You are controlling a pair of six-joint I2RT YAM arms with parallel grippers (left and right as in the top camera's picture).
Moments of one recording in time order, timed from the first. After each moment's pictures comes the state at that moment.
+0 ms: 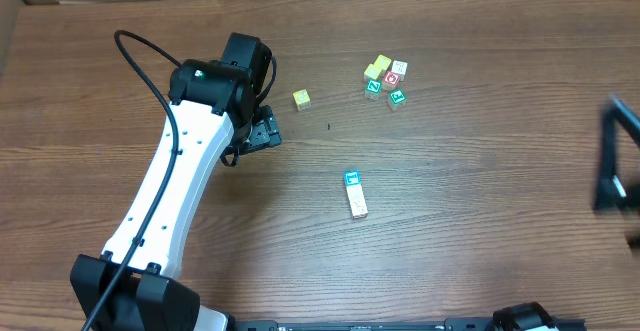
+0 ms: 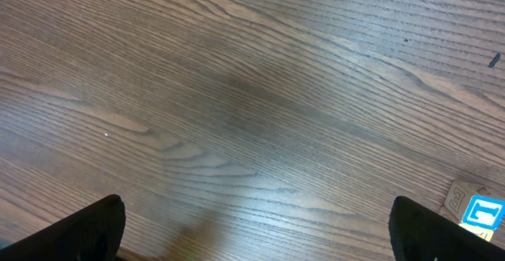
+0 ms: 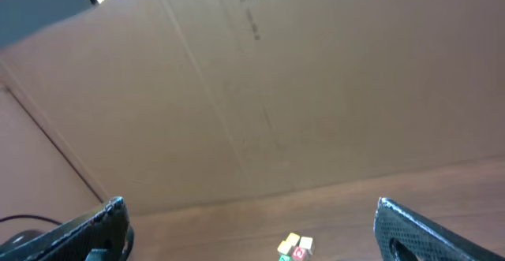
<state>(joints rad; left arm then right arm) -0.27 1.65 1.58 -1.41 -0.24 -0.62 0.23 0.86 1.90 -1.08 0.06 0.38</state>
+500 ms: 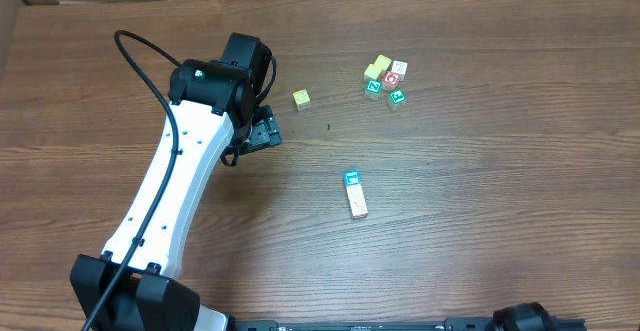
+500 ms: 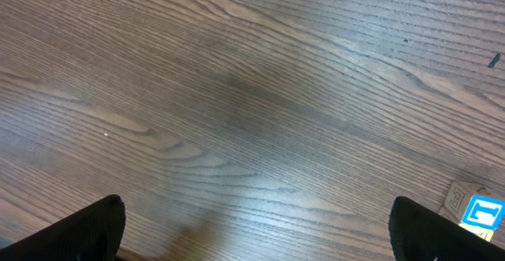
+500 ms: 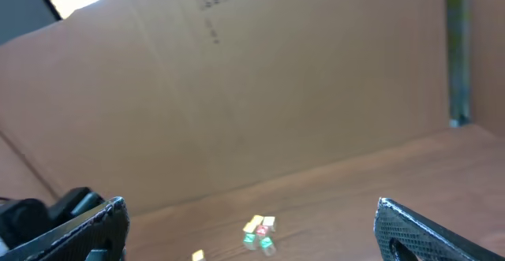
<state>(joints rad) -0.27 1.65 1.58 -1.41 -0.24 -0.62 0.20 0.56 1.80 -1.26 0.17 0.38</state>
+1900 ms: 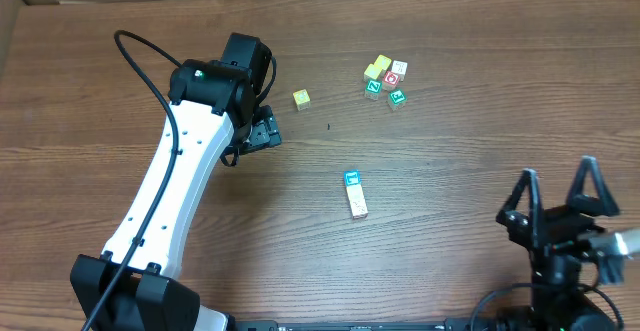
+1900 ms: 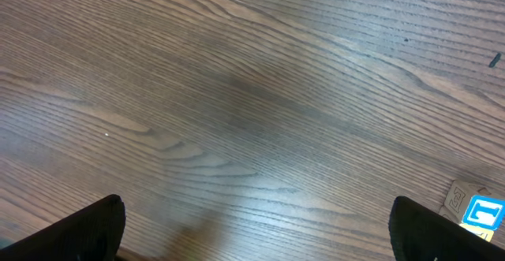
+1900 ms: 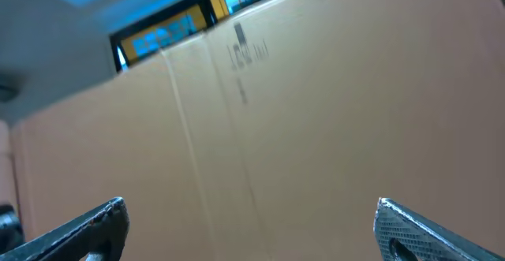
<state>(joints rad) -0.27 1.65 1.58 -1.41 -0.24 -0.62 0.05 0.01 0.10 0.47 -0.01 0.38</state>
